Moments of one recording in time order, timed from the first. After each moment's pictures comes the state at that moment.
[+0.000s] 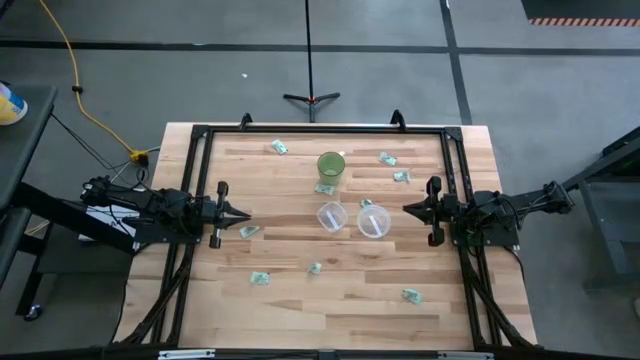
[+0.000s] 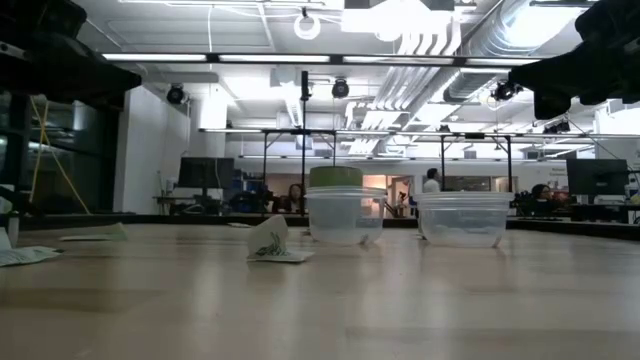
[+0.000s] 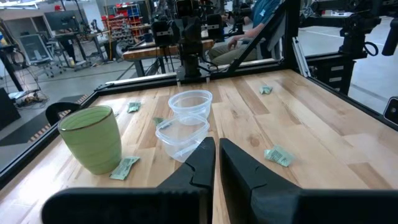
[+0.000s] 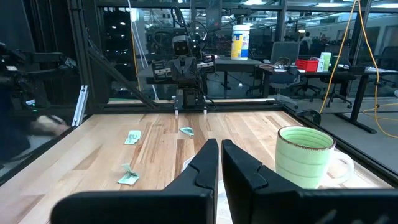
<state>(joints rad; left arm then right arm) -0.26 0.01 0.07 -0.14 -0.24 0.13 0.23 0.01 0.02 0.03 0.30 0.00</state>
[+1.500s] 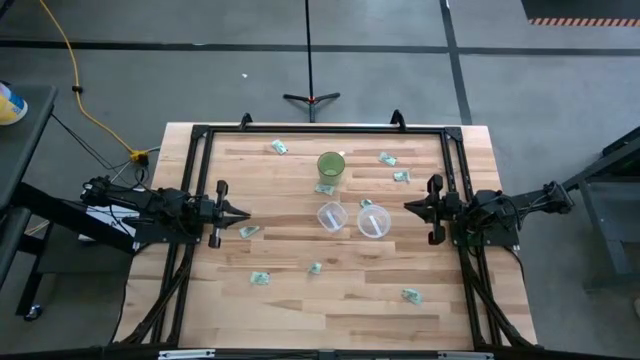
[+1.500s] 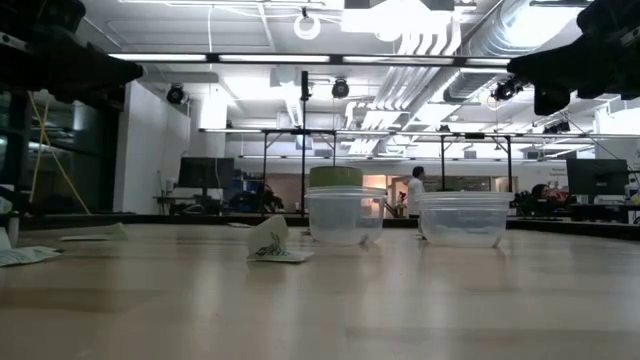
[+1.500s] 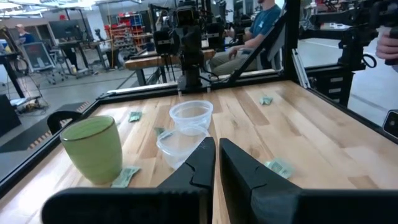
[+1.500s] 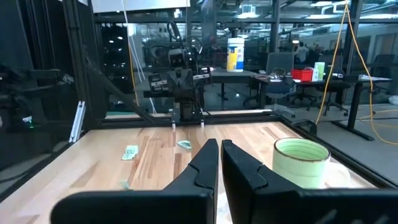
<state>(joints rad) -0.26 0.01 0.07 -0.10 -0.24 0.13 0.23 0.01 0.01 0.11 0.31 0.00</state>
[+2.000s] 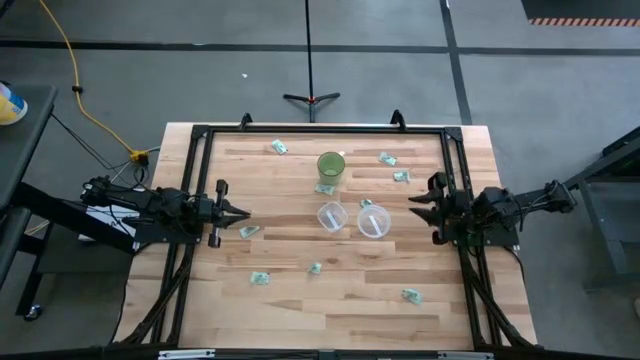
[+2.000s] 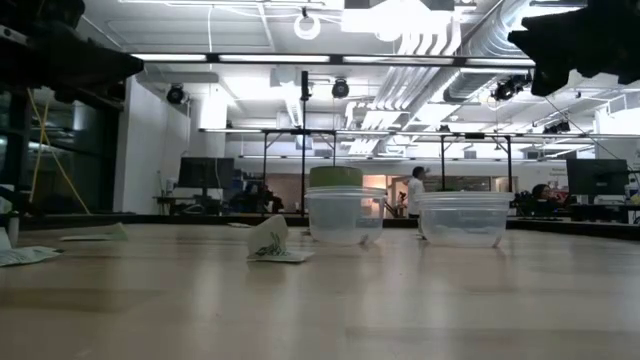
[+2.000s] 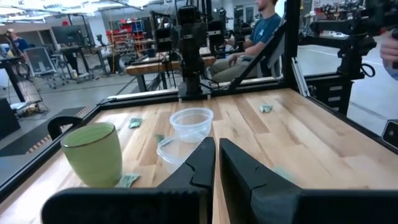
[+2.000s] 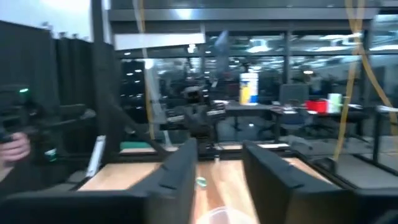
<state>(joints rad) -0.26 0.01 0.07 -0.06 -0.24 0.12 0.23 0.07 0.02 0.31 0.23 -0.03</state>
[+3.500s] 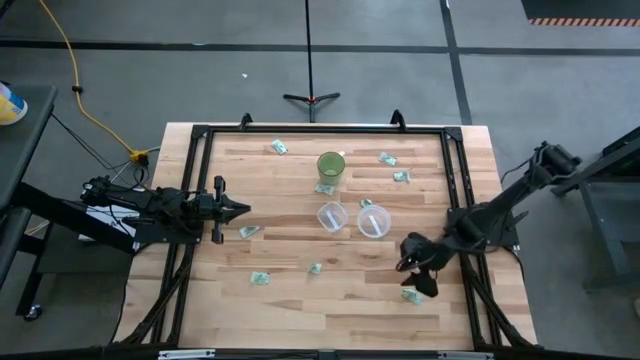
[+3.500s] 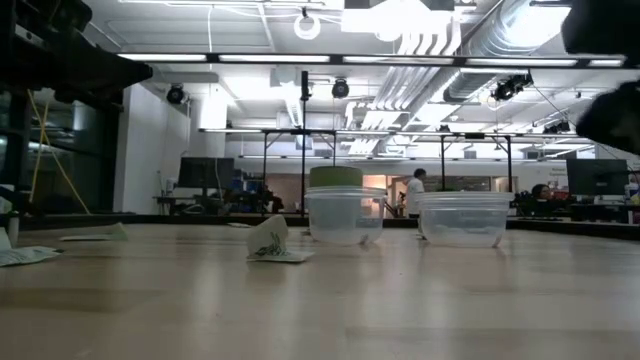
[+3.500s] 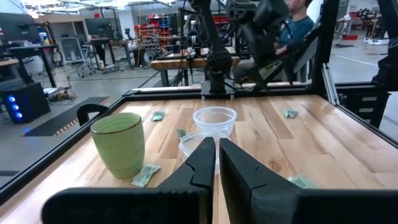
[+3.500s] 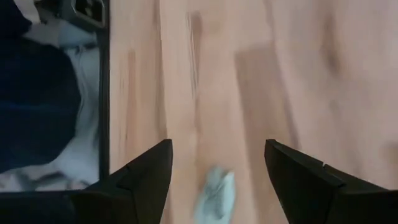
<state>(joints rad) -0.26 0.01 0.07 -0.06 -0.35 0.07 0.63 1.11 0.53 -0.27 -0.01 0.89</state>
